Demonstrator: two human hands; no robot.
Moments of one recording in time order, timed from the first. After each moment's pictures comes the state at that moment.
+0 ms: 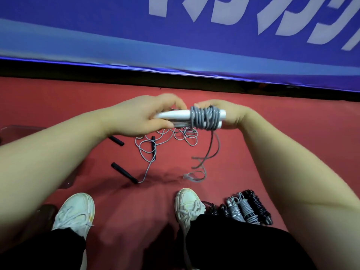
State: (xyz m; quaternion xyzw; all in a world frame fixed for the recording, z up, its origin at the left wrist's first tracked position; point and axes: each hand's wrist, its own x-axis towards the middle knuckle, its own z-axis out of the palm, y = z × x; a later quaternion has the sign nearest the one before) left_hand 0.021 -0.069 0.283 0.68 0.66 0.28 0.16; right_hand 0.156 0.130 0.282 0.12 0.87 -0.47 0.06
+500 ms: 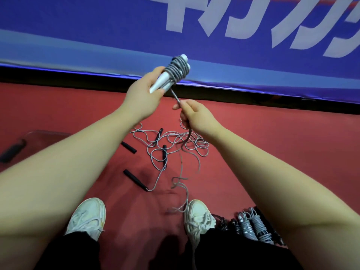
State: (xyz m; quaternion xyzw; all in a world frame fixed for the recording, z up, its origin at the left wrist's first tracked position) left_hand -0.016 -0.049 0.282 0.41 0.73 0.55 0.04; right_hand 0.087 0.073 0.258 0.15 0.80 -0.55 -0.18
